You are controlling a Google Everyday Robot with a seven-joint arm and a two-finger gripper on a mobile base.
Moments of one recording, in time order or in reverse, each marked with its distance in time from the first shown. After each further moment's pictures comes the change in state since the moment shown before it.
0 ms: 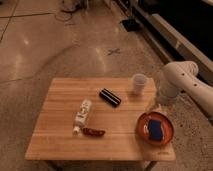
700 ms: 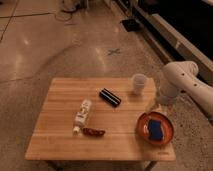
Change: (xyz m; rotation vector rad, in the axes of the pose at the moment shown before) arm 0.000 0.000 0.000 0.000 0.000 0.000
